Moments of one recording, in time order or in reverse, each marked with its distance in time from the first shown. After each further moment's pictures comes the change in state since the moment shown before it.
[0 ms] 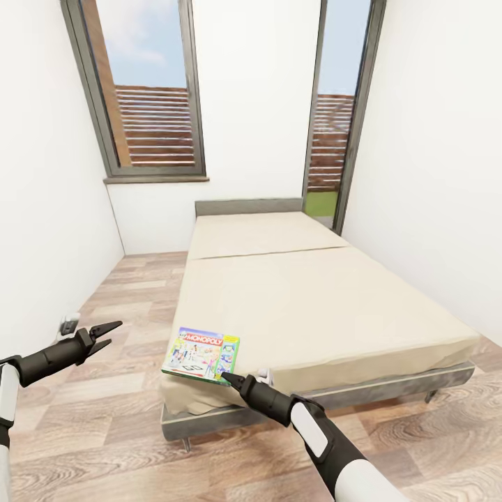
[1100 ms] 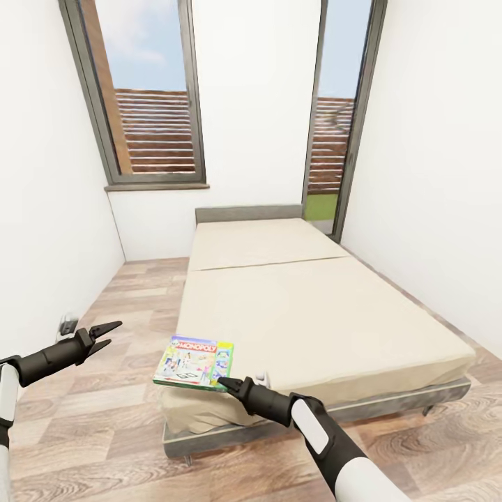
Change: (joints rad) left arm 0.000 0.002 0.000 0.000 -0.001 0.000 0.001; right arm -0.003 0.000 -0.013 -0.018 -0.008 0.168 -0.014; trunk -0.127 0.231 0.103
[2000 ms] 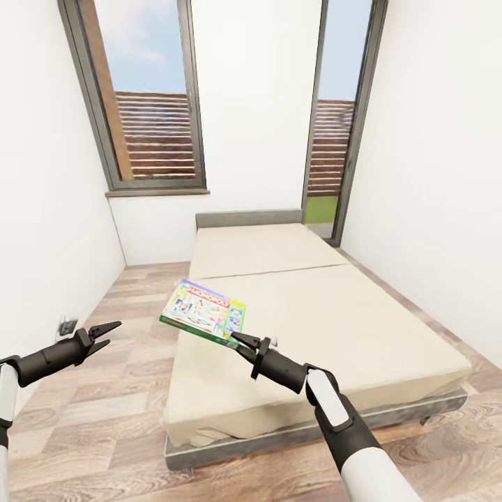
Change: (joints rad) left arm 0.000 0.003 0.002 0.000 -0.001 -0.001 0.007; right arm 0.006 0.000 -0.147 -0.268 -0.227 0.317 0.004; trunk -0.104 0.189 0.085
